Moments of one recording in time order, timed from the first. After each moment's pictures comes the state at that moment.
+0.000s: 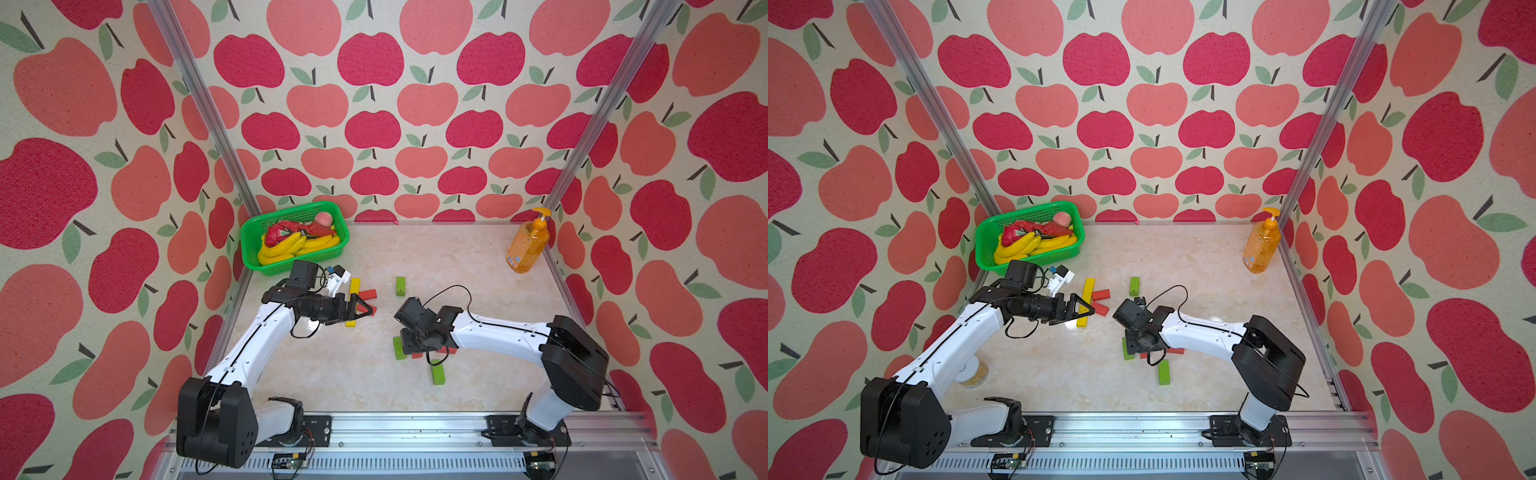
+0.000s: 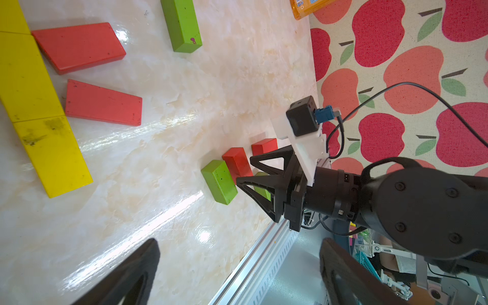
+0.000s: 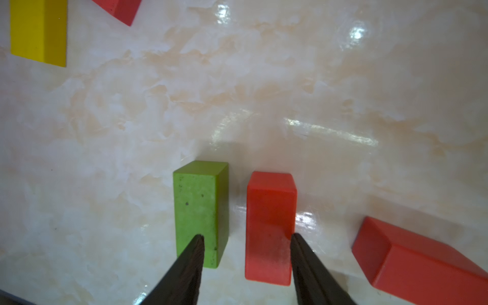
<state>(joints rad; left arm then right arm) -0.19 1.25 0.93 -0.76 0.83 -0.21 1.10 1.68 1.10 -0.64 0.11 0.77</state>
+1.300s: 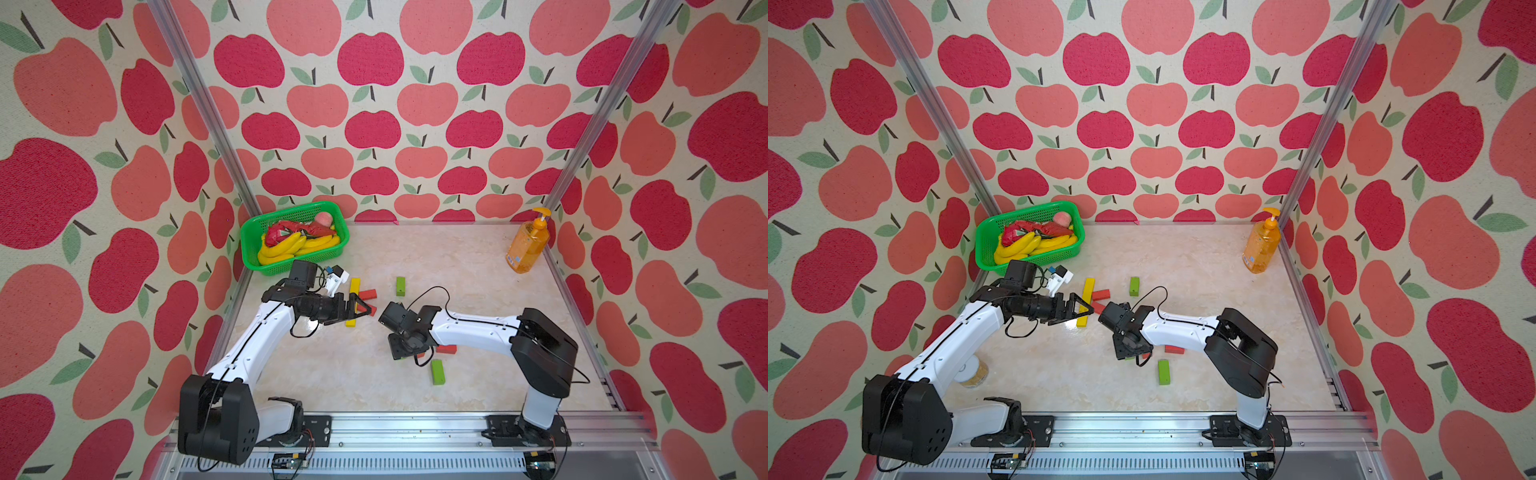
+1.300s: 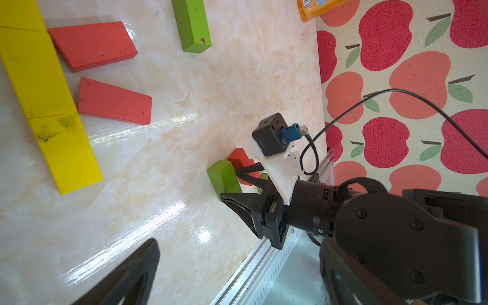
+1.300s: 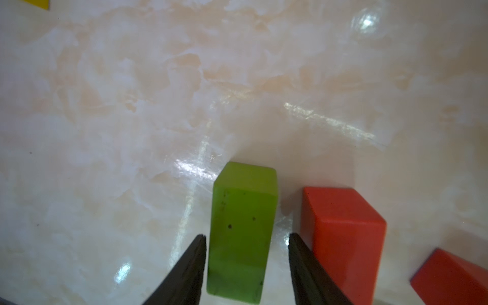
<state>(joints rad) -0.17 1.27 0.93 -0.76 0.82 -0.21 1.13 1.83 1.20 -0.68 0.06 0.72</state>
